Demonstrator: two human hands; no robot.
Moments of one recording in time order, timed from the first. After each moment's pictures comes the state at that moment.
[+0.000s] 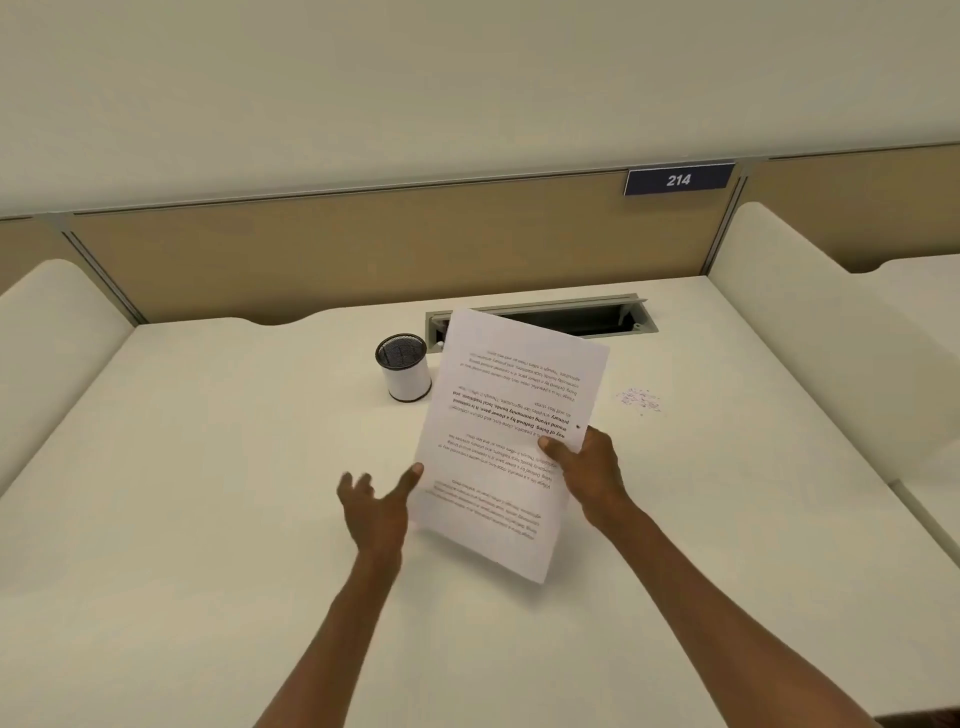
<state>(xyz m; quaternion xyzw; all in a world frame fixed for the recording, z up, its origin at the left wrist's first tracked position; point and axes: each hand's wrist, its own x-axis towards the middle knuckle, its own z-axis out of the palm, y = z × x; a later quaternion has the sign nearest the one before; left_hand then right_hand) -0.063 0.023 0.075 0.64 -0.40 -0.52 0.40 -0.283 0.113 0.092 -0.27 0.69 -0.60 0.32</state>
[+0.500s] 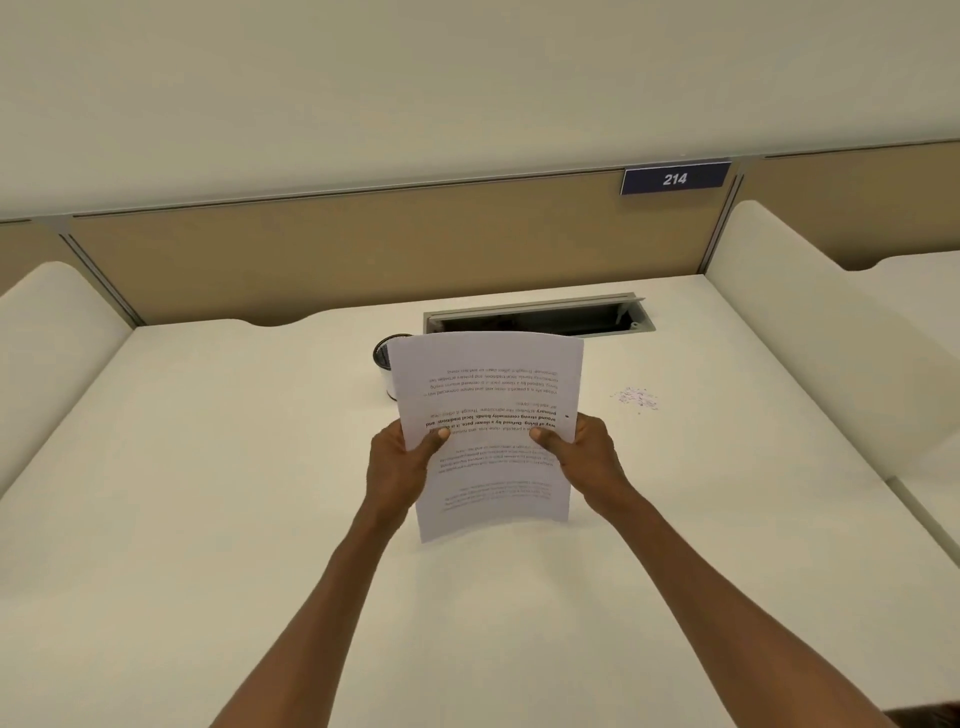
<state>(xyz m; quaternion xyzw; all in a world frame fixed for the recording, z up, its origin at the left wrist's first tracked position) -0.084 0.008 0.121 0.44 -0.59 -0.57 0.36 -0.293 0.112 0.105 -0.34 0.65 -0.58 0.36</state>
